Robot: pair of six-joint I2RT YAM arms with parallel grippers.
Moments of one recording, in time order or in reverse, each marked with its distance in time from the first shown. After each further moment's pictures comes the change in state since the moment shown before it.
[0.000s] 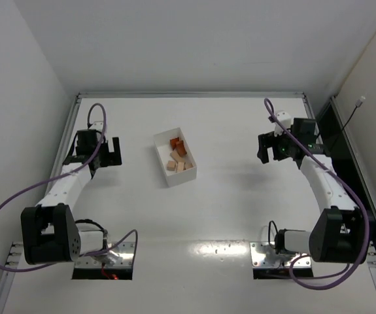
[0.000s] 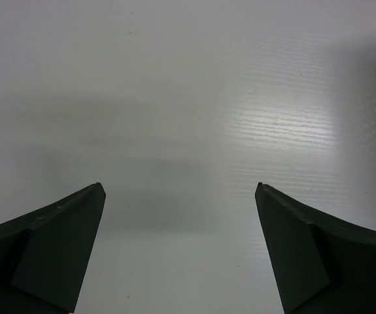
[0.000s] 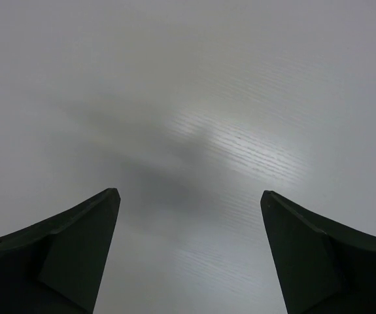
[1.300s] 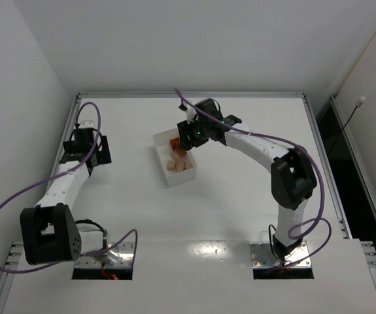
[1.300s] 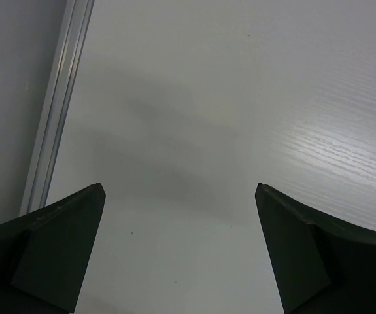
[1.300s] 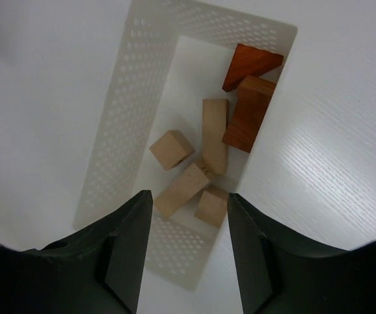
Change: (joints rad) left arm 0.031 0.002 0.035 -0.047 -0.285 -0.030; right arm 0.684 0.624 0.603 0.027 0.039 0.439
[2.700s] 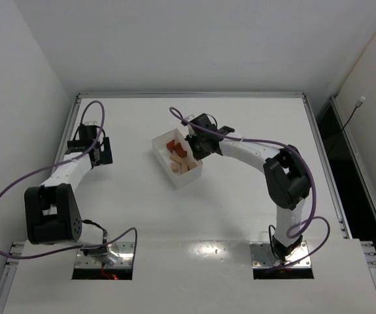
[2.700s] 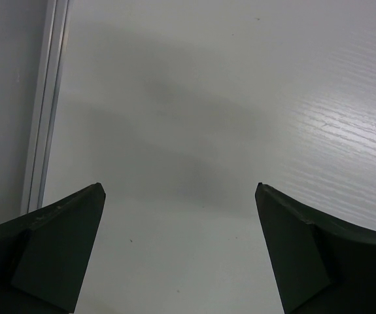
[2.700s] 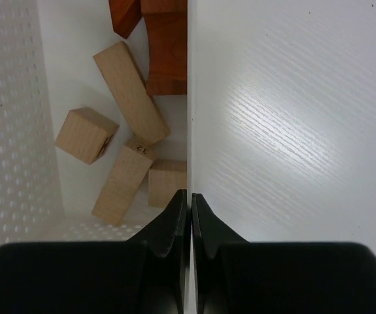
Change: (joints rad) left arm 0.000 0.152 0.051 0.001 -0.027 0.016; right arm 0.057 0.021 -0.123 -0.006 0.281 -0.011
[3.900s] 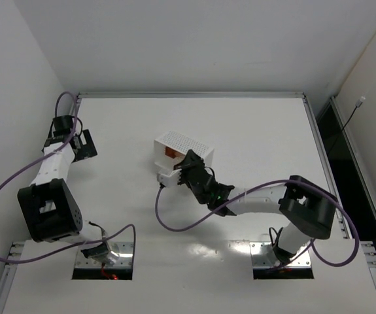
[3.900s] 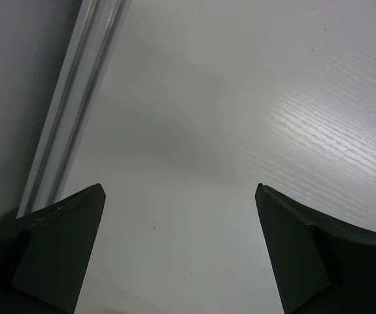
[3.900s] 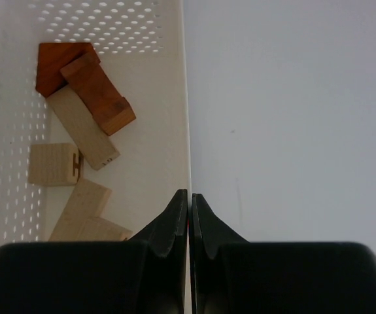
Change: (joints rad) left arm 0.183 0.049 0.195 -0.199 0.108 -0.056; right arm 0.409 -0.324 -0.637 1.014 0.611 -1.284
